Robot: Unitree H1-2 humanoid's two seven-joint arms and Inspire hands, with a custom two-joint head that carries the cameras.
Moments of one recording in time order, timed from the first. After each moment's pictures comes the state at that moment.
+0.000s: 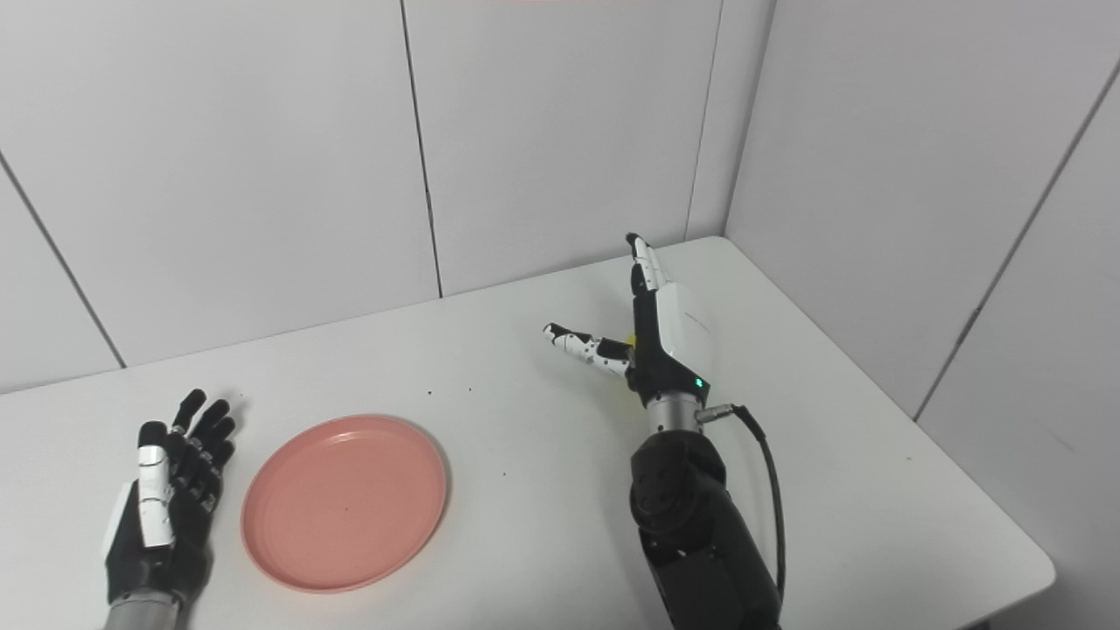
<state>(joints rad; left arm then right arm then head) -0.32 -0.02 0.01 0.27 -0.18 -0.04 -0.14 -0.29 -0.18 -0.10 -0.07 -0.64 0.30 -0.25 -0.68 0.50</state>
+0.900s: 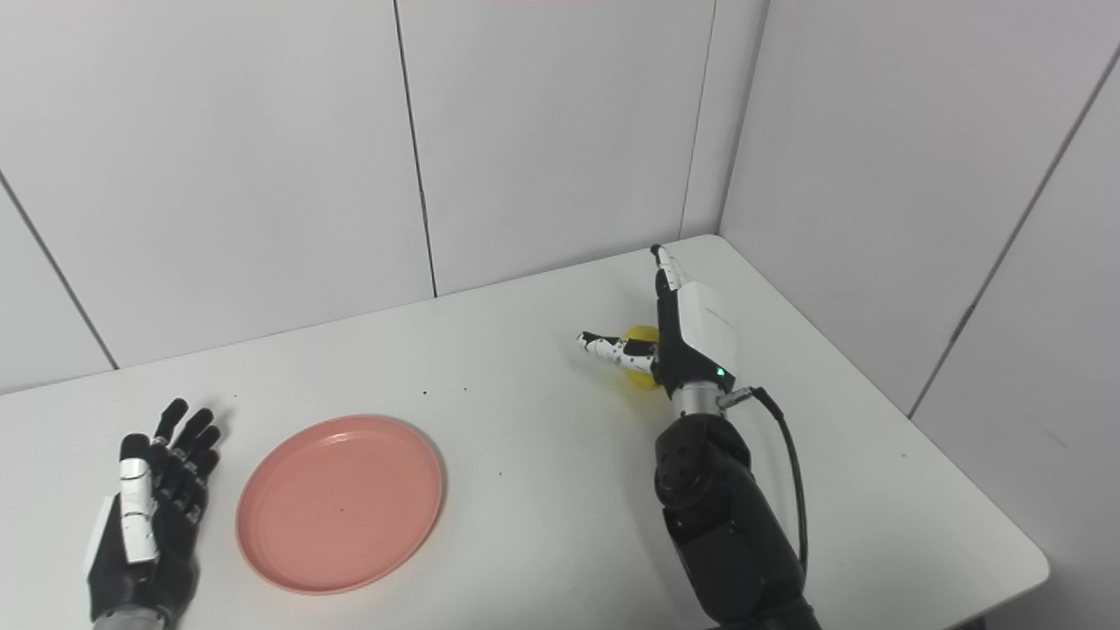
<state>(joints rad) -0.29 -0.02 0.01 0.22 -0.18 0.01 -0.14 -0.31 -0.28 -0.10 0.01 -0.63 0.41 -0.21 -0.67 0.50</state>
